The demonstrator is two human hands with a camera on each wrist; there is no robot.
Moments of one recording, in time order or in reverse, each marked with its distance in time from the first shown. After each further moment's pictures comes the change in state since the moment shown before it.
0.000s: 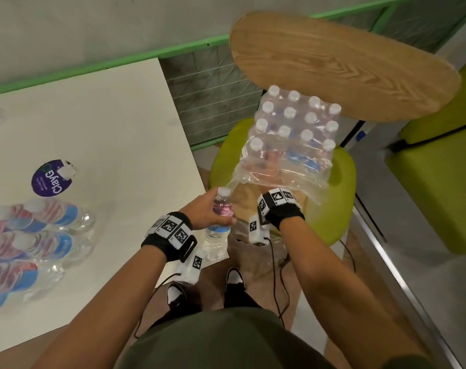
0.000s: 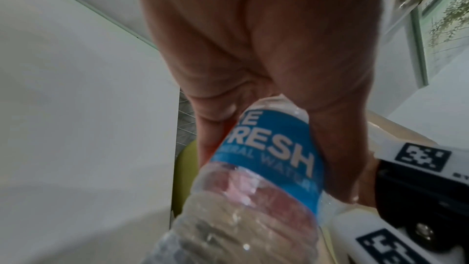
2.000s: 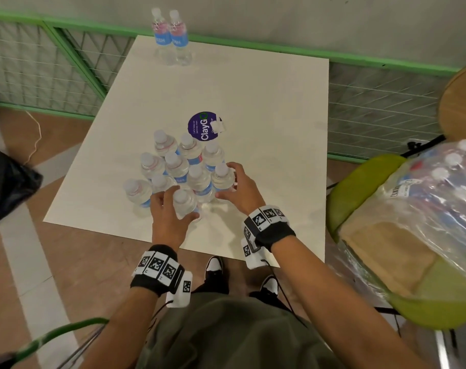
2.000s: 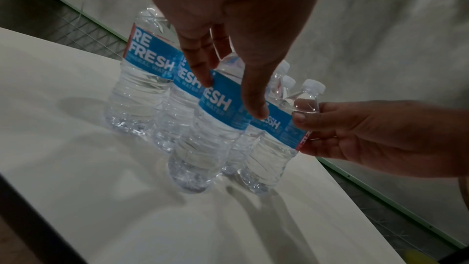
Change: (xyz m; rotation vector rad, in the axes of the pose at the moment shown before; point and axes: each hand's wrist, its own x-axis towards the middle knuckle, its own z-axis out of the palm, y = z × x) left_hand -0.255 -0.195 -0.063 -0.119 1.213 -0.403; right_hand 0.027 -0.339 0.068 0.770 -0.005 -0.614
